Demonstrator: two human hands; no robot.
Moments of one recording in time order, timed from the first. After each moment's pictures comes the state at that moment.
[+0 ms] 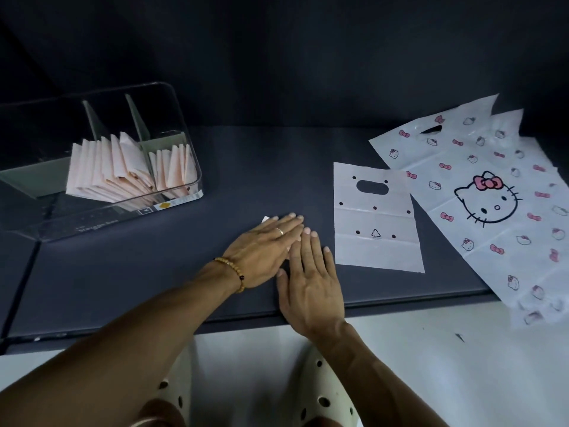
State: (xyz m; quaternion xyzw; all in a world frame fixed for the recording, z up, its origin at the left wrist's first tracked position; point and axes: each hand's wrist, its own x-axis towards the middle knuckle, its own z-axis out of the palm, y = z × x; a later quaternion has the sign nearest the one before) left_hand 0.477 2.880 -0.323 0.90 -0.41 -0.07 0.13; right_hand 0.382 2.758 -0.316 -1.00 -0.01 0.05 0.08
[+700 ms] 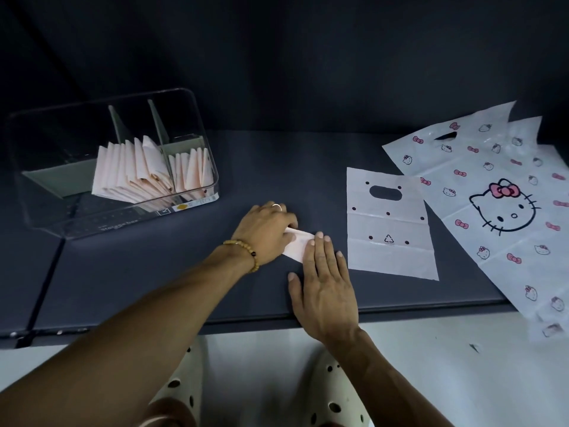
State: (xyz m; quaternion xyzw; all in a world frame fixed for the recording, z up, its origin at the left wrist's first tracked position) left_hand 0.502 2.885 -0.289 0.94 -0.27 -0.07 0.17; right_hand 0.380 2.758 -0.311 -0.99 -0.01 0.05 0.10
